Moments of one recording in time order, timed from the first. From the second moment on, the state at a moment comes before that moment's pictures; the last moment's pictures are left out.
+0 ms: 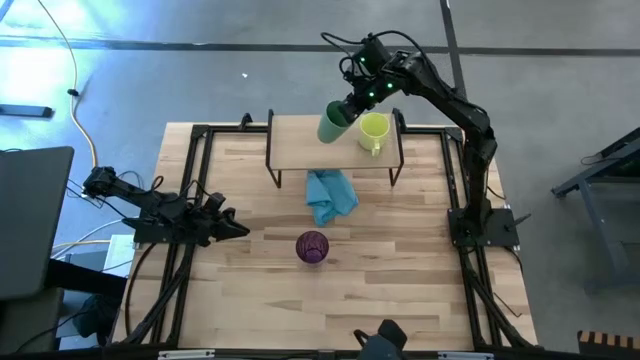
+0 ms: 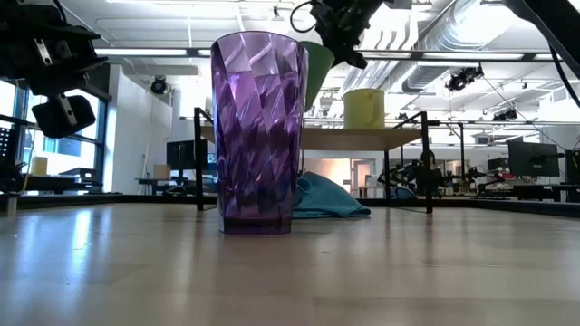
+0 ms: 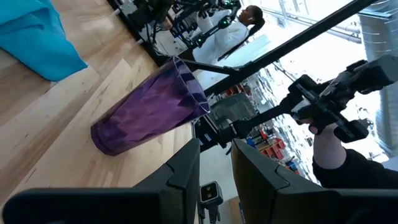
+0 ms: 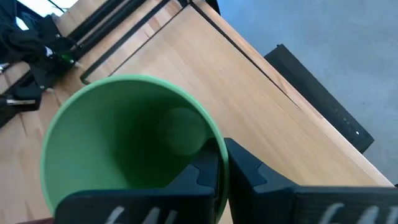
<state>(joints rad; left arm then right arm) -0.28 0.08 0.01 0.04 -0.18 -1.00 -0.62 1.96 2.29 -1.25 -0.23 0.15</state>
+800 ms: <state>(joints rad) -0.28 0.08 0.01 0.05 -0.22 -1.00 -0.61 1.98 2.29 -1.26 -0.16 0.04</state>
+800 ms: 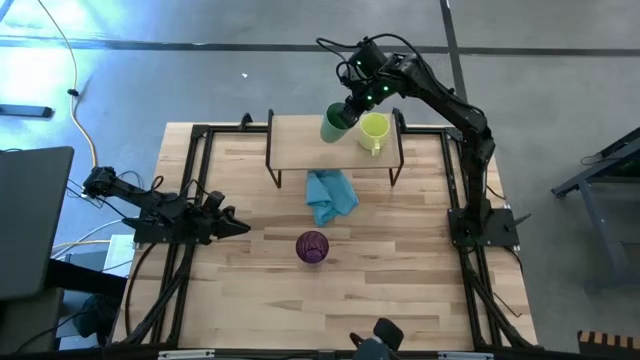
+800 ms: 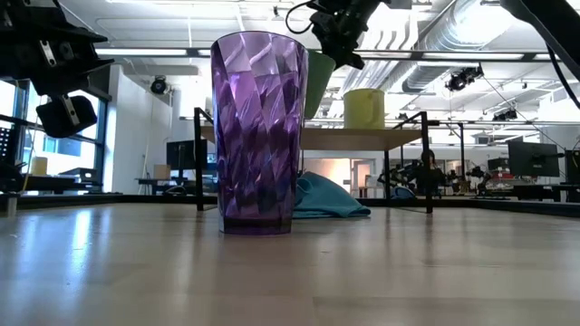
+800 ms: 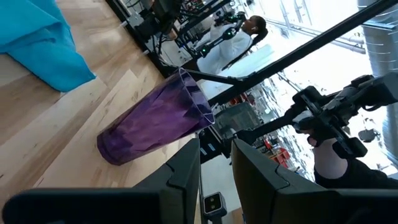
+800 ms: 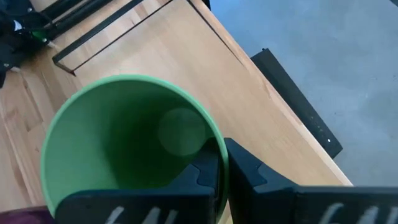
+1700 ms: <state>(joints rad) -0.28 0.10 0.01 0.05 -0.23 -1.02 -0.55 2.04 2.36 -1.31 -0.12 0.05</state>
